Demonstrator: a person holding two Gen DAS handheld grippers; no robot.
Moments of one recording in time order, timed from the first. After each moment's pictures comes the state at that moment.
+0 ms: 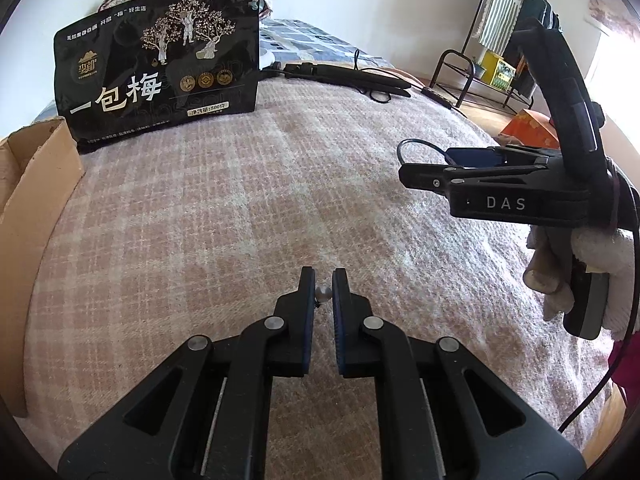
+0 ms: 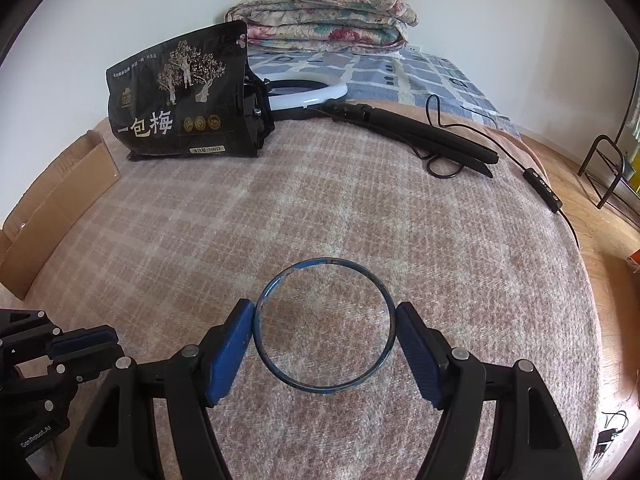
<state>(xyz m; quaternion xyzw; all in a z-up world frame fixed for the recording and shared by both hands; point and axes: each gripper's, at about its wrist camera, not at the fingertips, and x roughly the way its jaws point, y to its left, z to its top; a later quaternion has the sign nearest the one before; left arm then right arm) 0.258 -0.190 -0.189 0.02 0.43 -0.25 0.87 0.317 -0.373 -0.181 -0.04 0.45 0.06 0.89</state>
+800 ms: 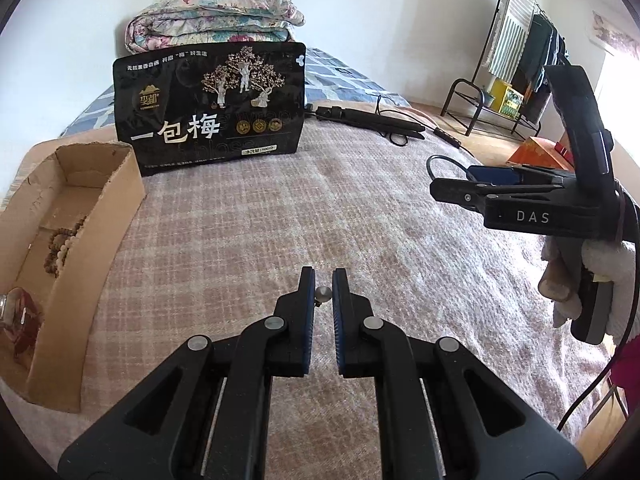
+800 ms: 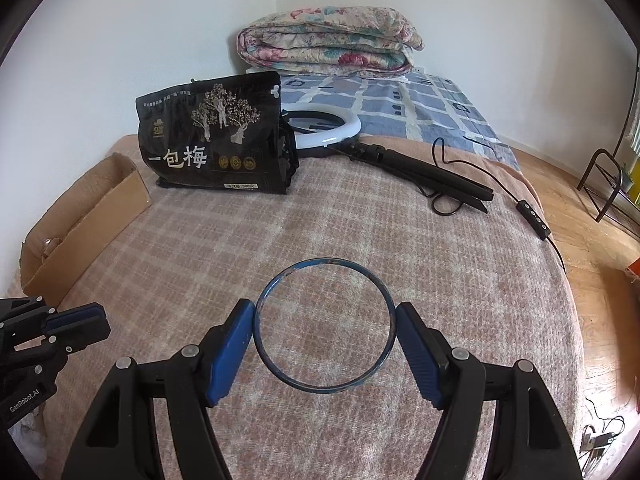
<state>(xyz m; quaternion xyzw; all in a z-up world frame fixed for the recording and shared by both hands) 0.245 -0.138 -0.143 0.00 0.39 -0.23 0.89 0.299 -0.350 -0.132 -0.04 0.42 0.07 0.90</state>
